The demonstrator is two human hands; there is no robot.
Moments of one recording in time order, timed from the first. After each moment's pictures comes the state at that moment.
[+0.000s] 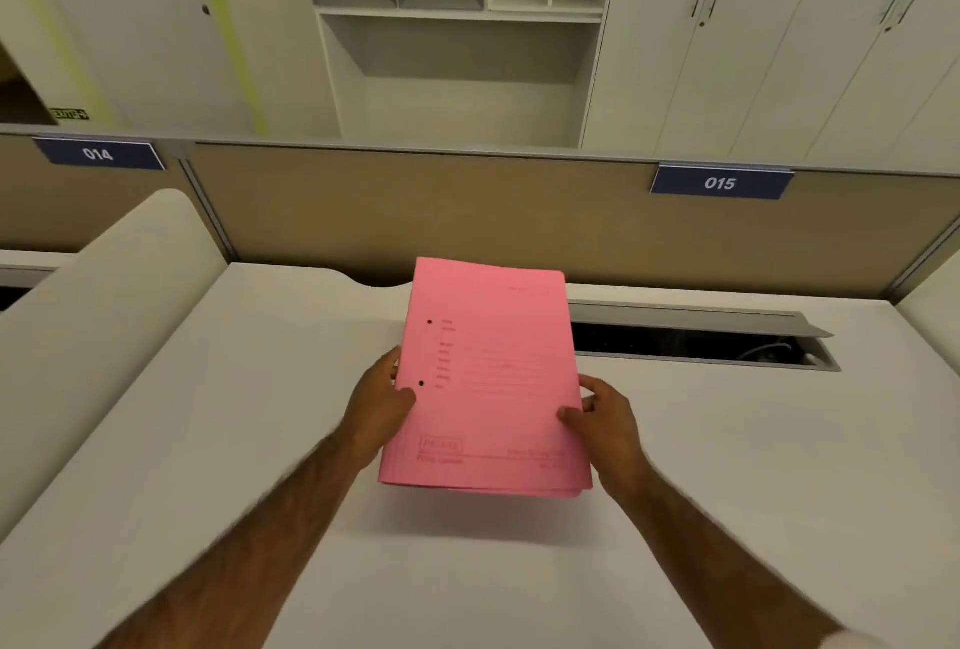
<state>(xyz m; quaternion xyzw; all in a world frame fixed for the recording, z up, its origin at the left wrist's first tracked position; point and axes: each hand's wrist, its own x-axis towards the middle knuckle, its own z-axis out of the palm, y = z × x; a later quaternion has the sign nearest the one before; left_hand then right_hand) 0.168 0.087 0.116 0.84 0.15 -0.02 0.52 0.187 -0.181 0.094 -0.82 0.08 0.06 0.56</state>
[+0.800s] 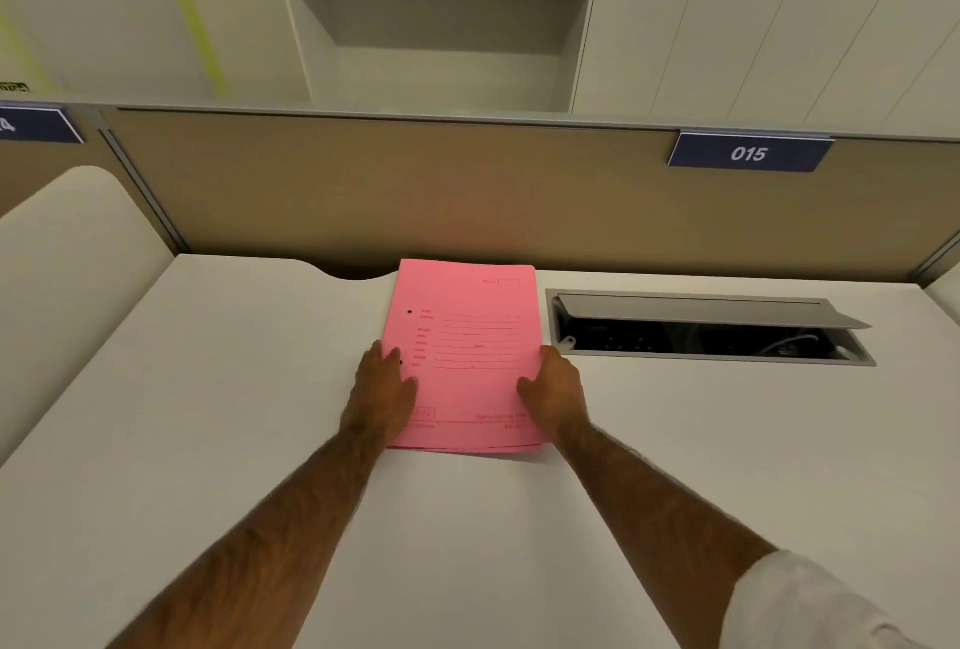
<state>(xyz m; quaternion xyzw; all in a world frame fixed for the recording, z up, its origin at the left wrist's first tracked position) 0.266 0.102 0.012 0.95 0.15 -0.03 0.27 0.299 -0.116 0.013 -0.91 0.06 0.06 0.40</state>
